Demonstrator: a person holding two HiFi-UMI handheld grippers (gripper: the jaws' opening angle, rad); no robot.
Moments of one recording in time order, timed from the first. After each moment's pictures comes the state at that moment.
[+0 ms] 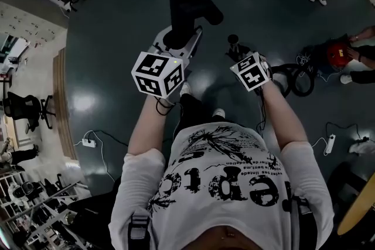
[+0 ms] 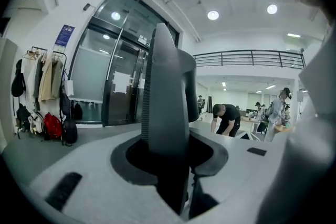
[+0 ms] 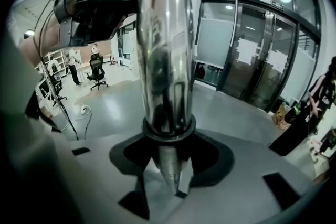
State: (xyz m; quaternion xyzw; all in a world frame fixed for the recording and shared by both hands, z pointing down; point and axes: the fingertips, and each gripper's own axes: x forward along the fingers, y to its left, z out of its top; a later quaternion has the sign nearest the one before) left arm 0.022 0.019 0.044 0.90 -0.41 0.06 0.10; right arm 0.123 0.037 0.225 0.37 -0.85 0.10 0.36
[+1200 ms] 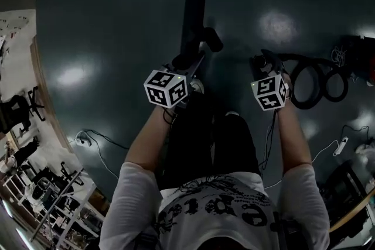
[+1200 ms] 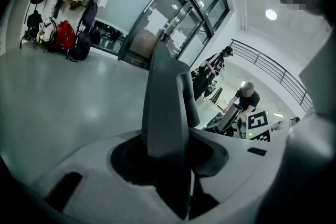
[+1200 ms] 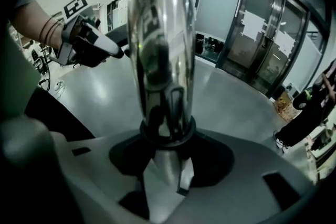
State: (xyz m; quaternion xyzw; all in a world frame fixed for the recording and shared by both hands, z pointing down) left arm -0.068 -0.169 0.613 0.83 -0.39 0.12 0.38; right arm 0.117 -0.154 0.652 0.39 -0.79 0.11 0.45
